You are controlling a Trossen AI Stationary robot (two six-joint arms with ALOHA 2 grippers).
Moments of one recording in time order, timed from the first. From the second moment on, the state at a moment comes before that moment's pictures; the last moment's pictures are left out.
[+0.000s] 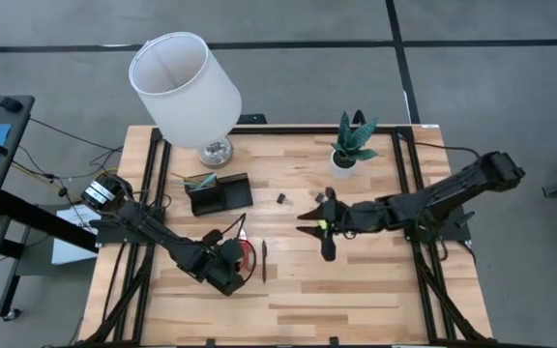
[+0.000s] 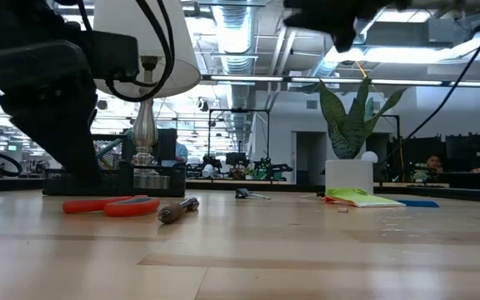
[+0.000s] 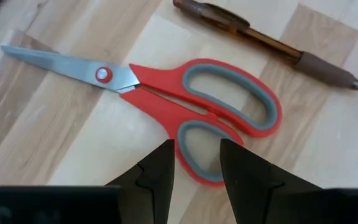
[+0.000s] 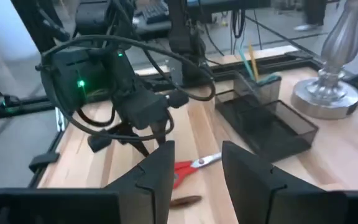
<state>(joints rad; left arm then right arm) -0.57 1.71 0.94 -0.54 -0.43 -1.03 0.32 1.31 0.76 0.24 0.34 0.23</state>
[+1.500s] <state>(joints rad) -0.60 1.71 1.02 -0.51 -0.11 -0.90 0.25 2.15 1.43 -0.16 -0.18 -0.69</state>
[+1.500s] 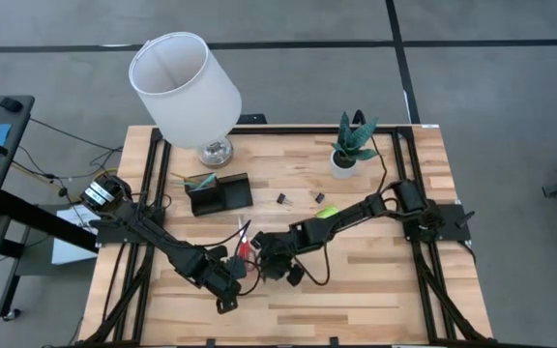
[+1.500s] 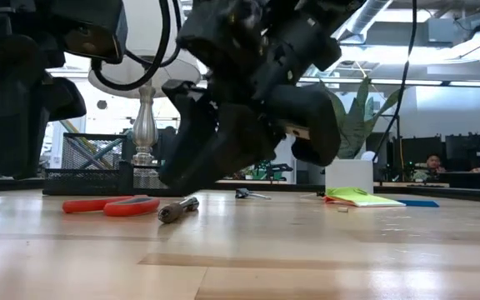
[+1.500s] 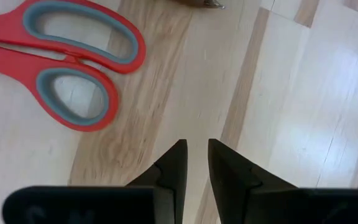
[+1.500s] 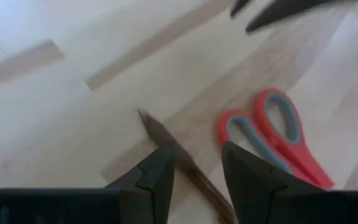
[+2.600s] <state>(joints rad) -0.61 1.71 1.02 -0.57 -0.11 -0.95 0.19 2.26 1.44 -0.08 -0.37 -0.73</state>
